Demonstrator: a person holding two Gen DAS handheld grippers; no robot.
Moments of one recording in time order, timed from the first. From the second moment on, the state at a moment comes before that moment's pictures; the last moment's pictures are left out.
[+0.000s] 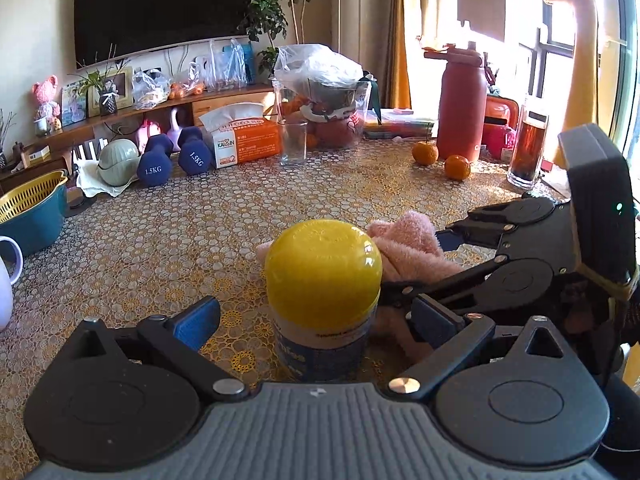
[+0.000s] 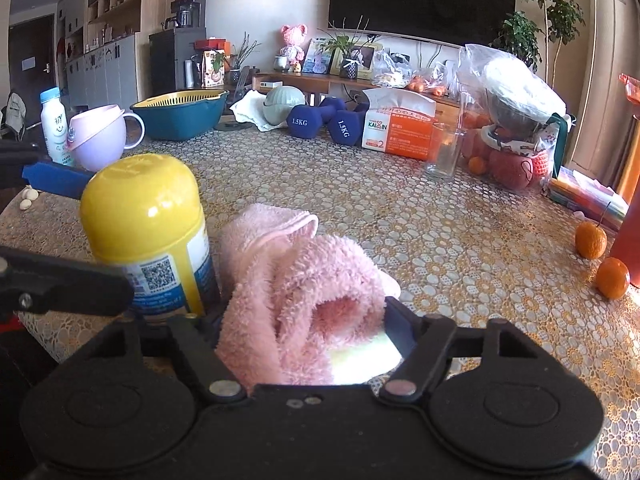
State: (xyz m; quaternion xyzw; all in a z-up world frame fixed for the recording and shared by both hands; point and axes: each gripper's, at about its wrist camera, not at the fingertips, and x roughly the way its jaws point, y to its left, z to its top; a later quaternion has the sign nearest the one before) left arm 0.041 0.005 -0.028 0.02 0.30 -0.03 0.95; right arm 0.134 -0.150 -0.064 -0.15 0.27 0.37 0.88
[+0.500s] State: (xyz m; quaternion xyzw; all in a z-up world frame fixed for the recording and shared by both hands) left arm 0.052 -0.004 -0.053 0.06 0.30 -0.02 0.95; right arm 0.126 -0.183 0.028 -0.02 0.23 0.41 0.88
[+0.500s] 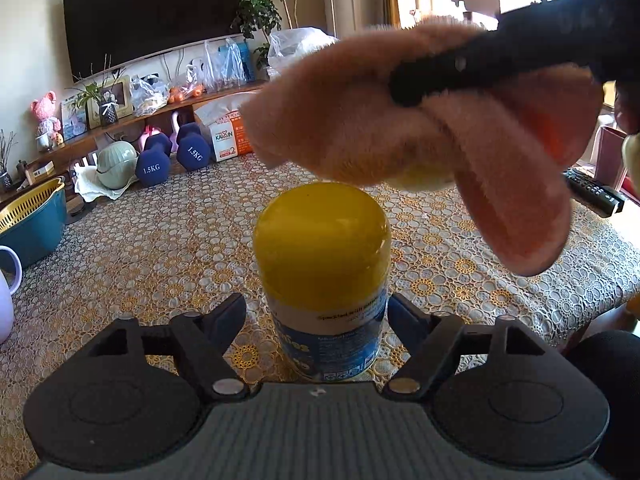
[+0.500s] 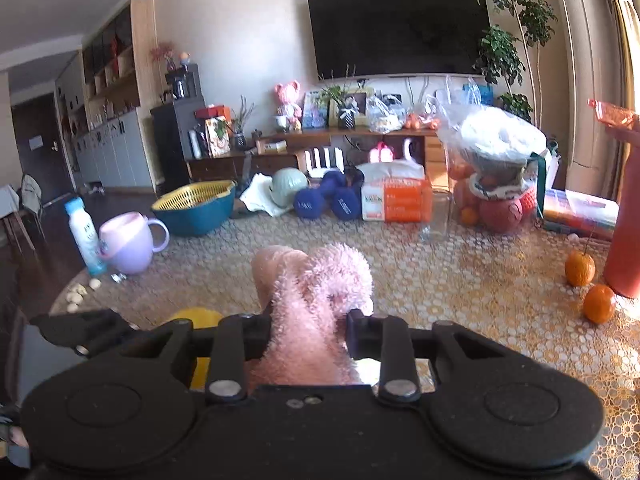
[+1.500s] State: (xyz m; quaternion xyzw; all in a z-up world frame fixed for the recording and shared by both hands) left arm 0.054 -0.030 -0.052 0.12 0.29 -0.02 0.95; right arm 0.128 -0.175 -0.014 -0.14 0.25 0.34 0.90
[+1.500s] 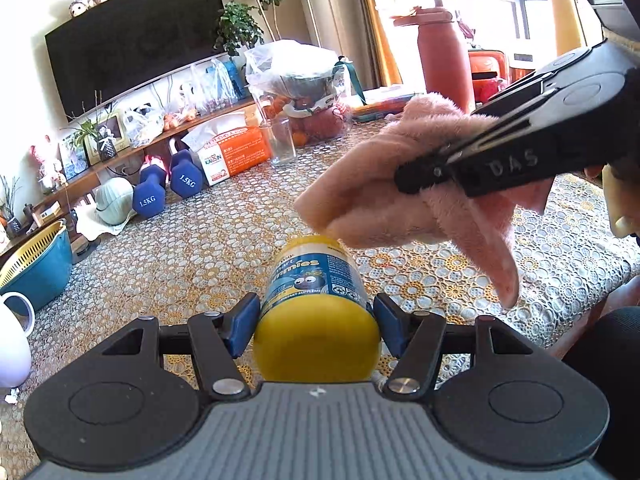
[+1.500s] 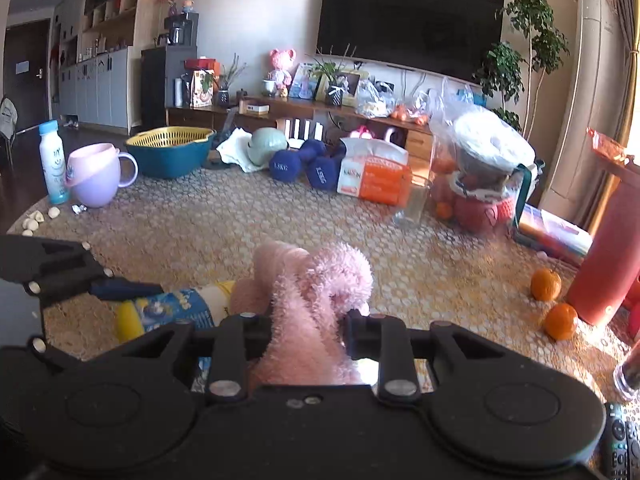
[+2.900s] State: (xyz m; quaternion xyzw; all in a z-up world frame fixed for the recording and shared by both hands) left arm 0.036 0.031 -0.054 -0.11 0.34 -0.04 0.93; right arm 0.113 -0.155 -0.029 -0.05 0.32 0.40 0.86
